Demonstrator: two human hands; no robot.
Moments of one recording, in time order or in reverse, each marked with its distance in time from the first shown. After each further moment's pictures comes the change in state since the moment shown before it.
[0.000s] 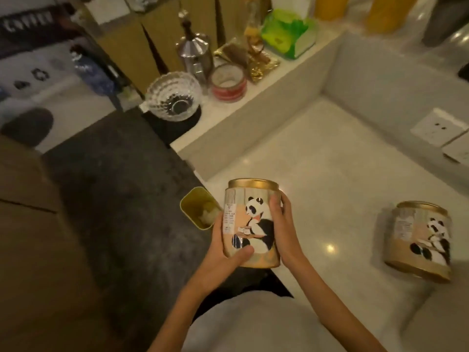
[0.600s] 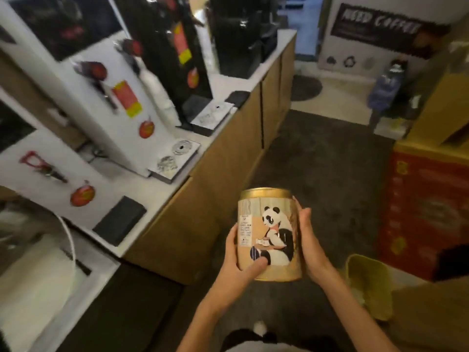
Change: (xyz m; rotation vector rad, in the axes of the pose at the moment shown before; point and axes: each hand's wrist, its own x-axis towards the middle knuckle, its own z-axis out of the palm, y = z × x) left_hand -0.330 -0.075 -0.297 -0.524 1.071 0.243; right_hand -0.143 0.112 0.486 -0.504 -1.267 0.159
